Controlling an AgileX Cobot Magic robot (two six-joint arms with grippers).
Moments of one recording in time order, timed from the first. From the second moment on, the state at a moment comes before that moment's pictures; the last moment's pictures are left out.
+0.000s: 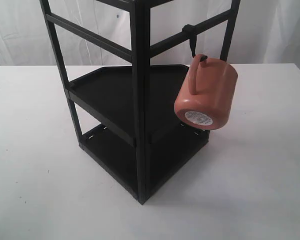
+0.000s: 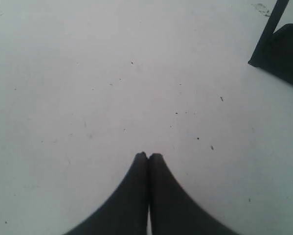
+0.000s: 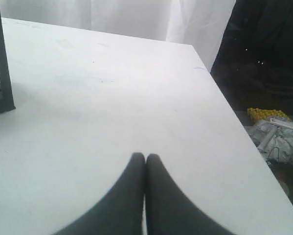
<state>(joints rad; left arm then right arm) 0.10 0.00 0.02 -0.06 0.52 -0.03 -0.04 0.00 0.00 -0.17 0.35 0.04</state>
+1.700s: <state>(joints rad) 0.10 0.00 0.02 -0.06 0.52 -0.03 -0.04 0.00 0.00 0.37 0.04 0.58</state>
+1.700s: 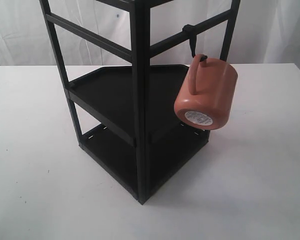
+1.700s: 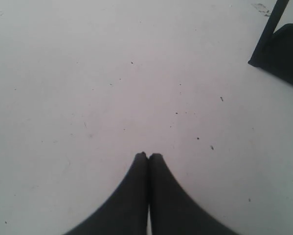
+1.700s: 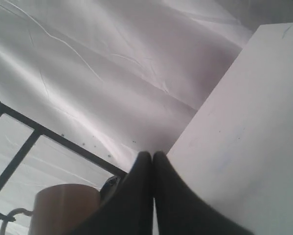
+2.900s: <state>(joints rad) 0.10 0.00 0.02 -0.06 0.52 -0.03 -0.04 0.12 -0.34 -0.80 0.60 0.70</state>
